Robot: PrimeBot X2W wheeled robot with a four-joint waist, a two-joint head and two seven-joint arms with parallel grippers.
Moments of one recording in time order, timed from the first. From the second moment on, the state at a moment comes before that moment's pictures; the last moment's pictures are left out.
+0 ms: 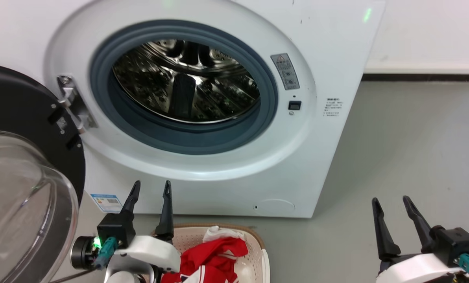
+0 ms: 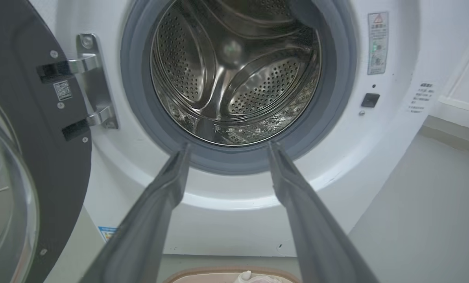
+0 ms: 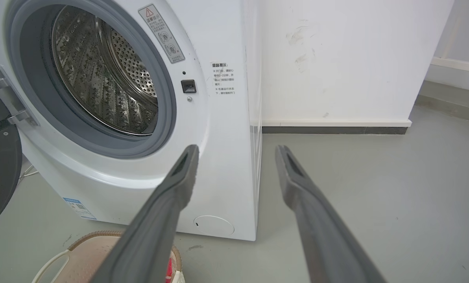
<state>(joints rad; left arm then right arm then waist) -0.12 0.05 -0.08 0.31 -0.17 -0.01 -0.26 0.08 -0.05 -0.01 0.03 0.13 0.13 -0.13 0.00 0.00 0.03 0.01</state>
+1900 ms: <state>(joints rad) -0.01 0.08 -0.05 0.23 -0.54 -0.04 -0.15 0.09 -0.06 -0.03 0.07 0.57 0.13 -0.06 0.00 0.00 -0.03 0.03</state>
